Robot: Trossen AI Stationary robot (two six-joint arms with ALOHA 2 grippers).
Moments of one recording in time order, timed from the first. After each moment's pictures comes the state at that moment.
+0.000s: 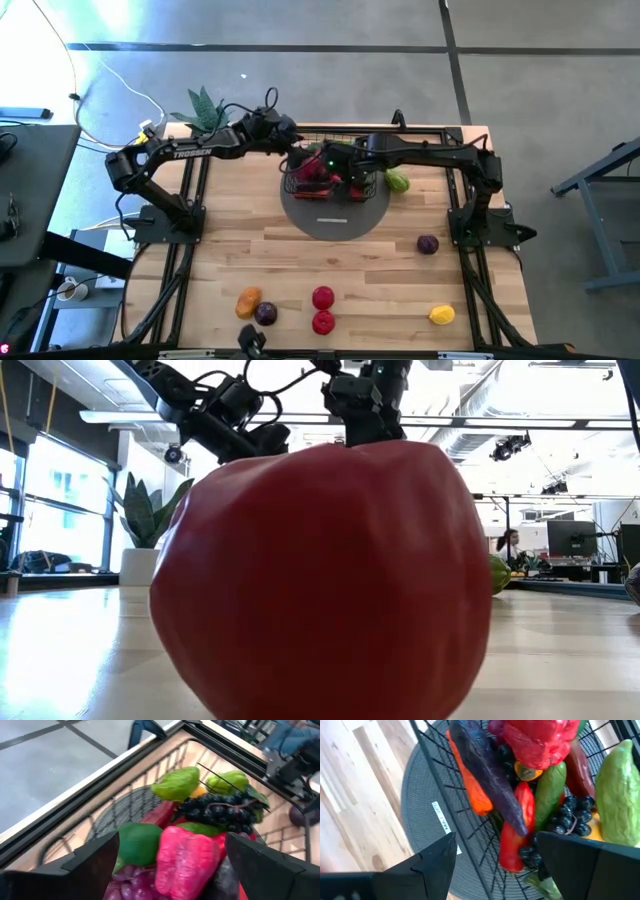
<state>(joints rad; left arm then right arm) 0.69 1.51 0.94 0.01 0.20 -0.20 -0.15 1.86 1.77 -1.12 0.11 0.29</state>
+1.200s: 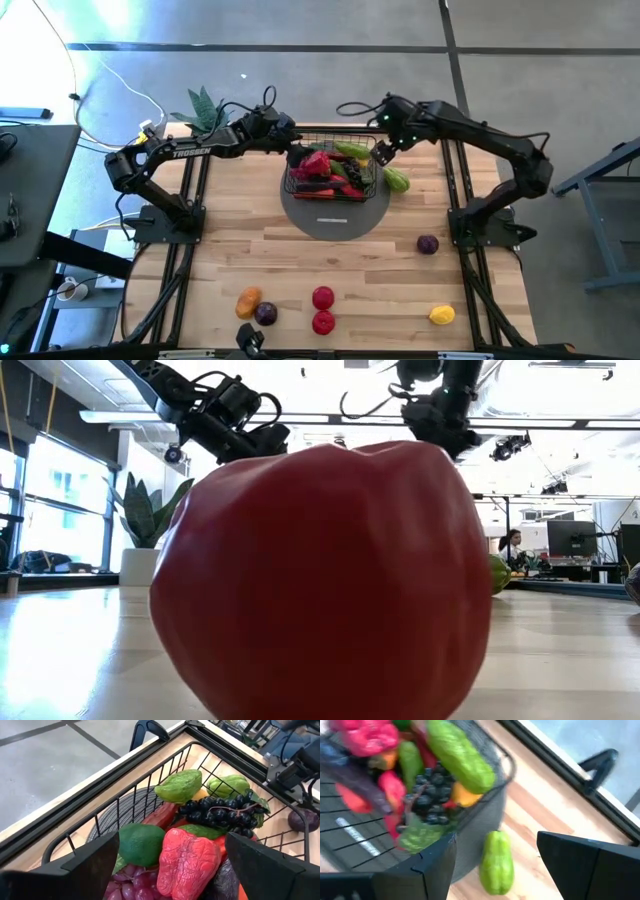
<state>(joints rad) 0.71 1.51 0.94 0.00 0.20 -0.23 -0.51 1.48 1.45 -1.14 0.14 0.29</state>
